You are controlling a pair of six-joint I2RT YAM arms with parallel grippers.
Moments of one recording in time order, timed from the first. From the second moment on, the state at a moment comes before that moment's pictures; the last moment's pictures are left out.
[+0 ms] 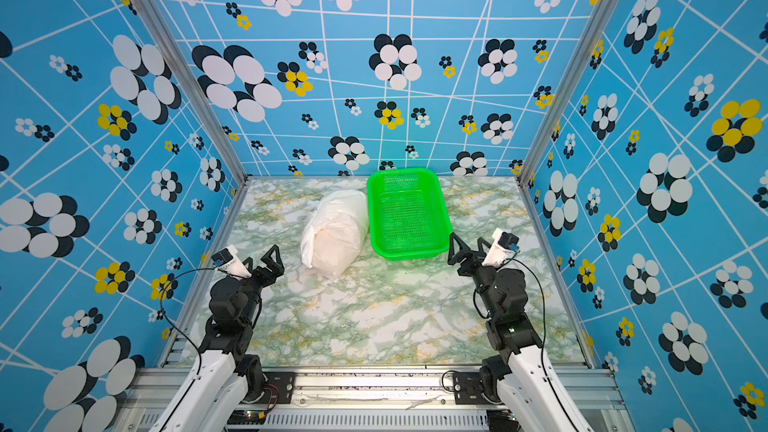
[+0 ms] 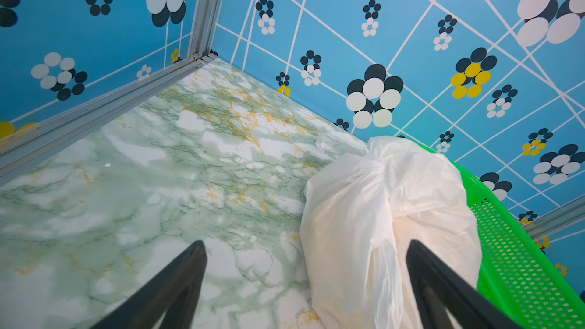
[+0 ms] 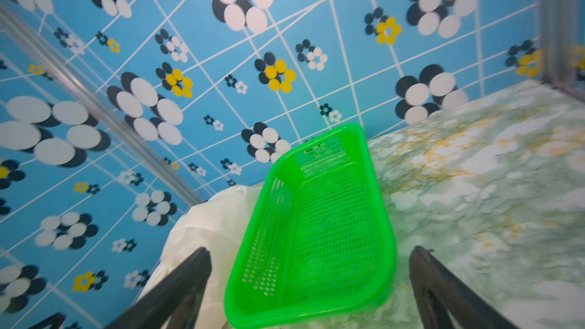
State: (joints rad) left arm 0.00 0.60 0.16 0.31 -0.04 -0.51; right arm 0.26 0.66 0.39 0.22 -0.03 0.50
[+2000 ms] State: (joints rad) left arm -0.18 1.10 0.47 0.16 -0.08 -0.41; right arm 0.81 2.18 1.88 -0.47 0.13 0.20
